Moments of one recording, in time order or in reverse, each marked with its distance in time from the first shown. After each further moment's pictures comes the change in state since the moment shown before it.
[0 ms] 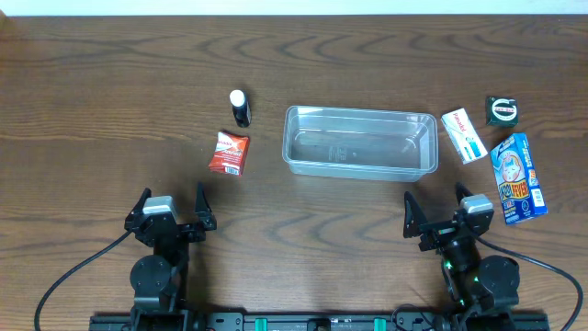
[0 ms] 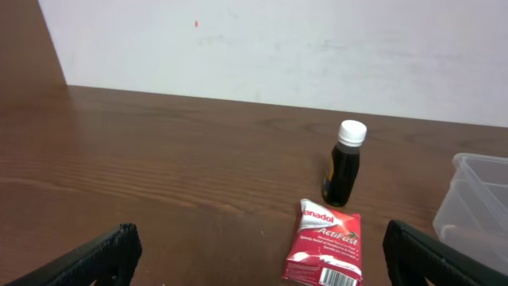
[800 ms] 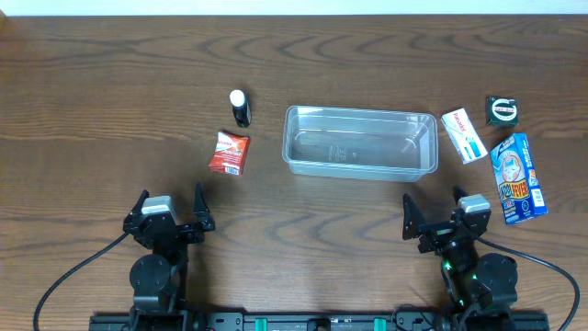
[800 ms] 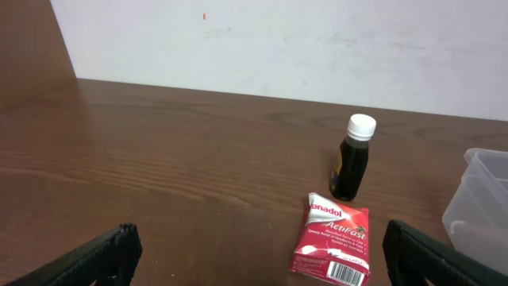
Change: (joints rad) left arm 0.000 -0.001 0.019 -0.050 -0.026 0.001; right arm 0.000 0.000 0.000 -0.056 0.000 0.000
